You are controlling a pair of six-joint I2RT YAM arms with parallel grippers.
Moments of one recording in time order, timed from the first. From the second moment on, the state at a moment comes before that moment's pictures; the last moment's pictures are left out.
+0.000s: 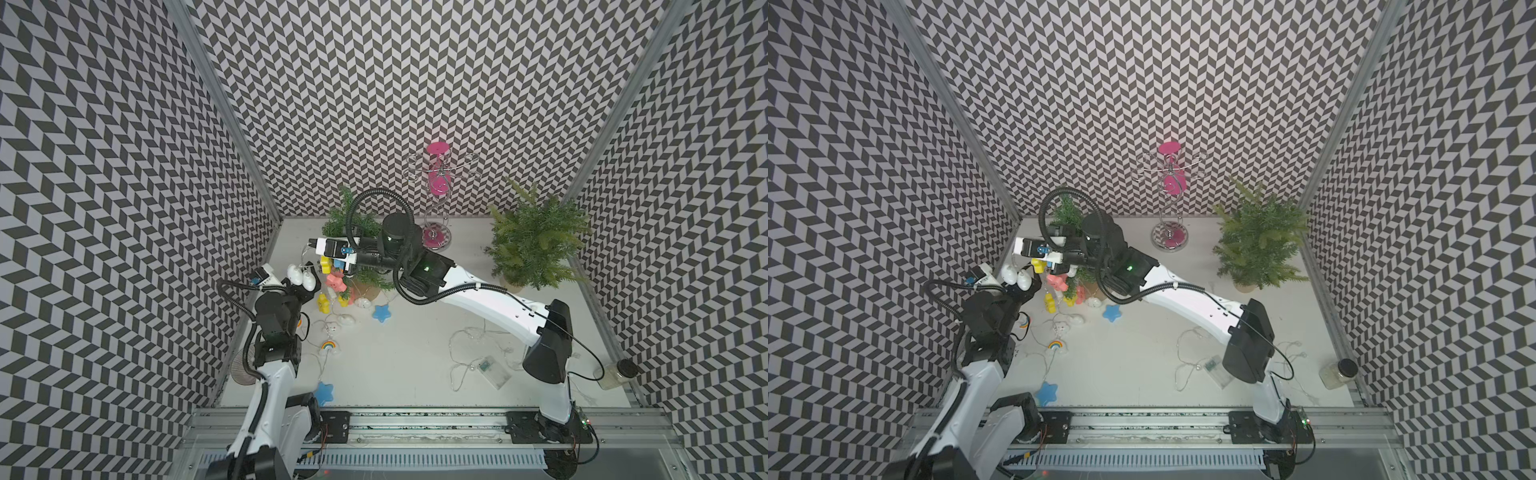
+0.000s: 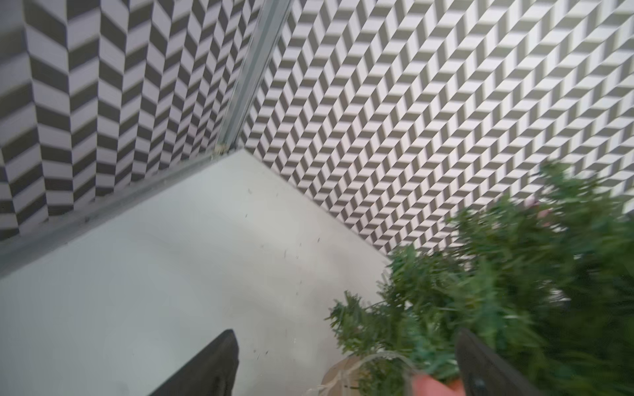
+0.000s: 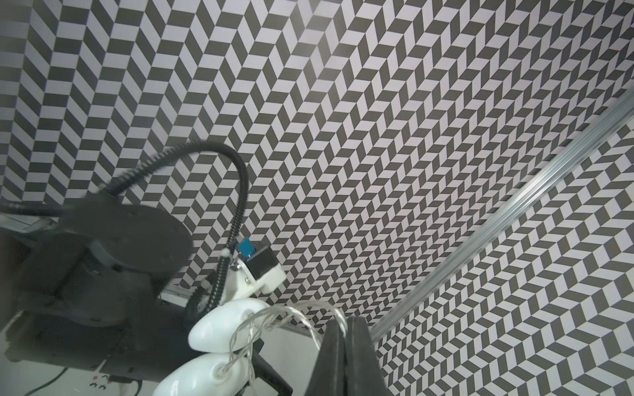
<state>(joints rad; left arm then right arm) 0.20 0.75 0.40 0.30 0.12 -0.59 1.00 1.98 2.00 0.07 -0.40 -0.66</state>
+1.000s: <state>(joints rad) 0.02 0.36 0.28 0.49 0.37 -0.36 0.91 1.96 2.13 -0.15 -0.62 -0.32</state>
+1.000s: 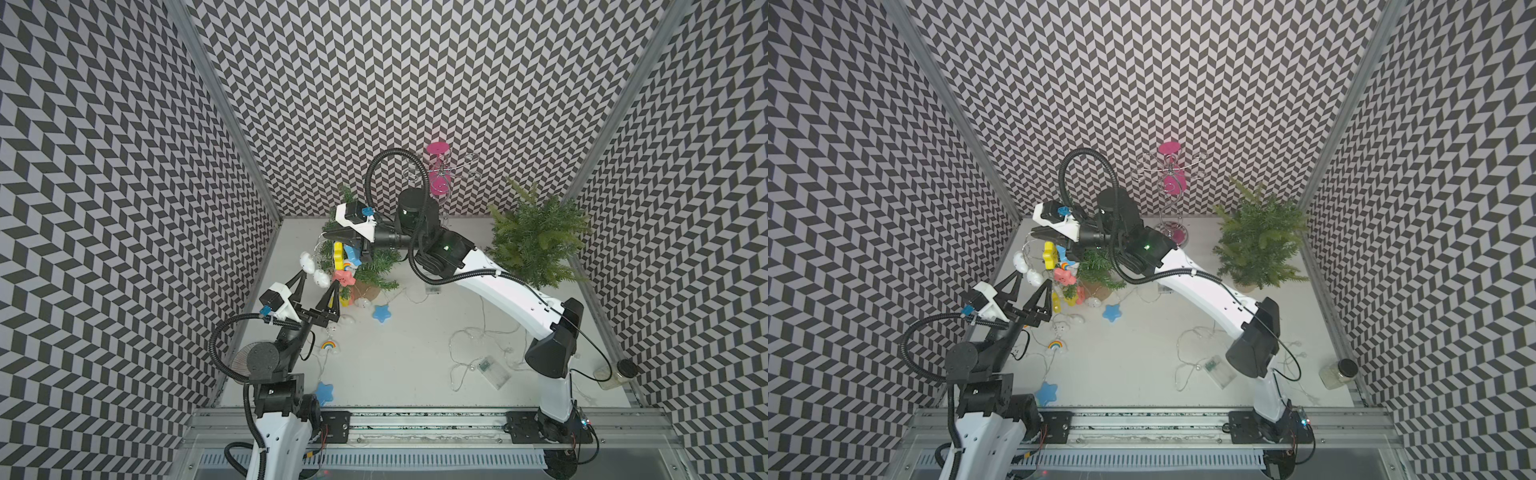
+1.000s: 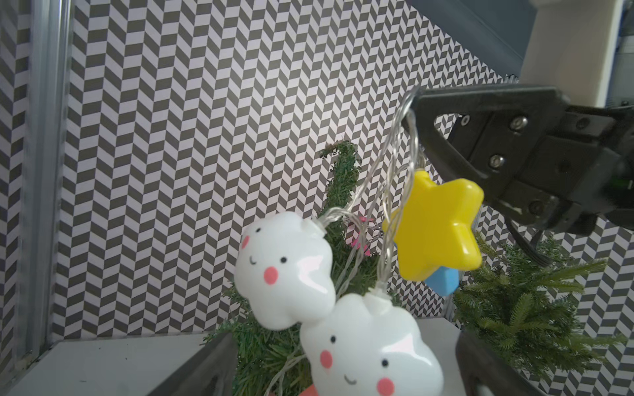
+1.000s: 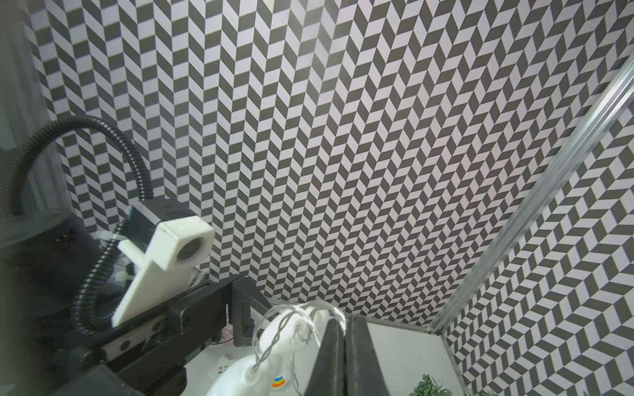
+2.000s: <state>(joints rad) -0.07 0.43 0.18 0.79 0.40 -0.22 0.87 1.88 2.03 -0.04 -0.81 -0.01</state>
